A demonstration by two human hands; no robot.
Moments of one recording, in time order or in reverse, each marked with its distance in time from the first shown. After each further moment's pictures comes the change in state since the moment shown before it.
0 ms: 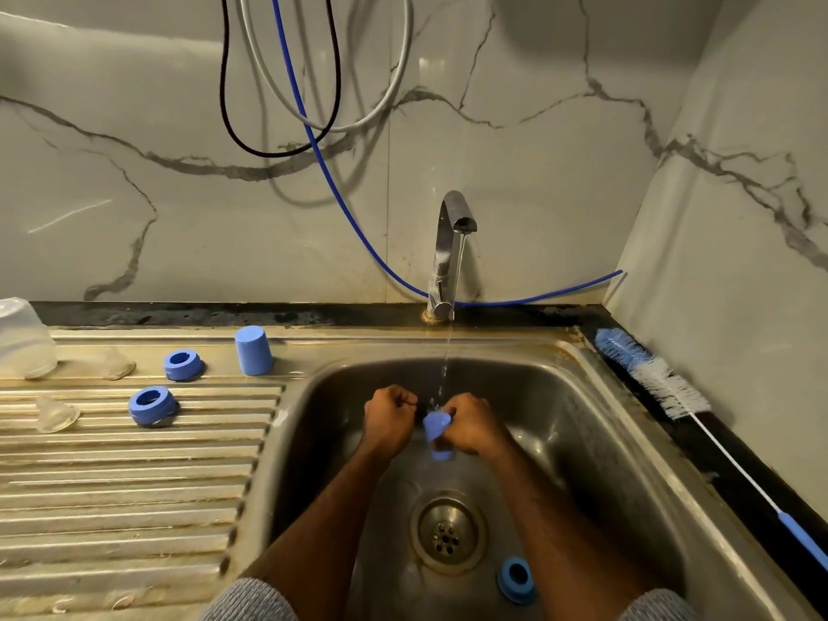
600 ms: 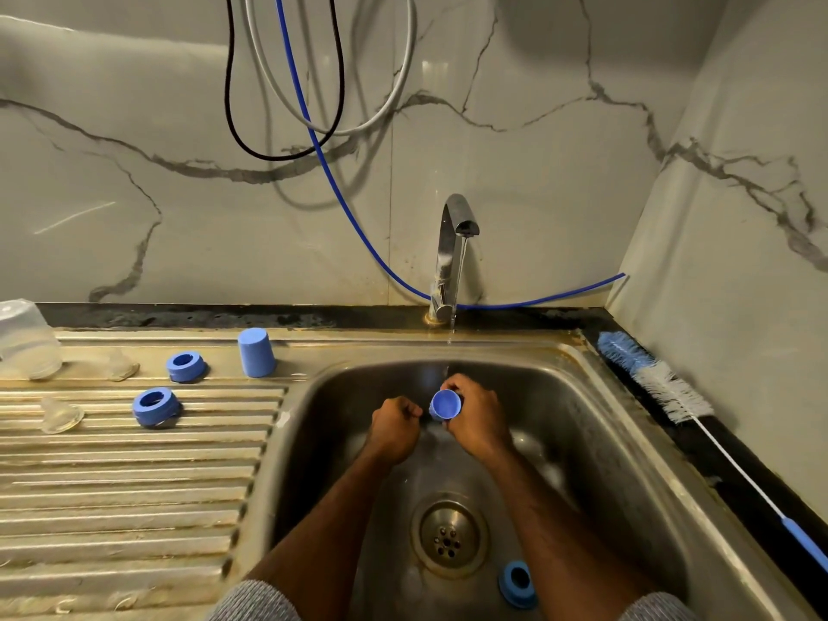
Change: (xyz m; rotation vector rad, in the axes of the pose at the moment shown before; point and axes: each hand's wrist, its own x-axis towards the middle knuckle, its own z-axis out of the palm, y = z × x) left_hand 0.004 -0.012 0.006 0.156 -0.112 0.026; right_hand 0.005 0.008 0.005 0.119 0.304 -0.172
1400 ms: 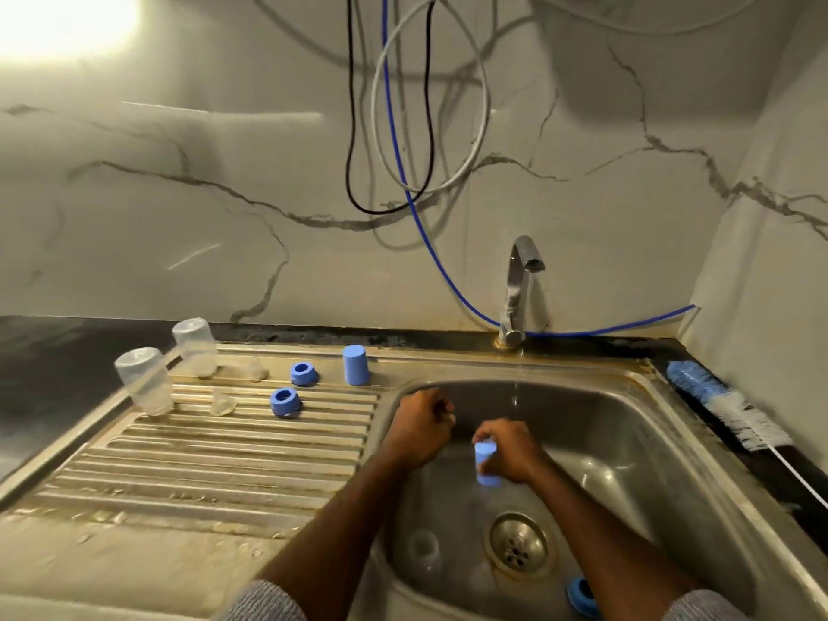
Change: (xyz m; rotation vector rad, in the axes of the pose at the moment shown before) left_hand -0.076 0.033 -0.115 0.208 0.127 0.334; right_hand -0.032 -0.041 -0.004 -0.125 -0.367 -0.196
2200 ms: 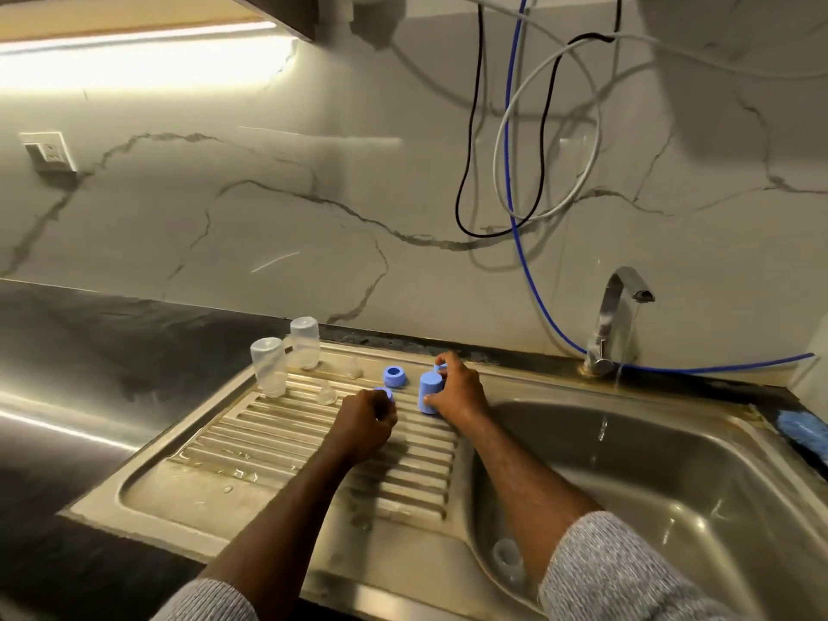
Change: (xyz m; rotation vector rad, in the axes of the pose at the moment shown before) left_hand -0.060 -0.103 -0.162 0.190 0.189 -0.187; right_hand 0.046 -0.232 0.031 0.327 0.172 -0.110
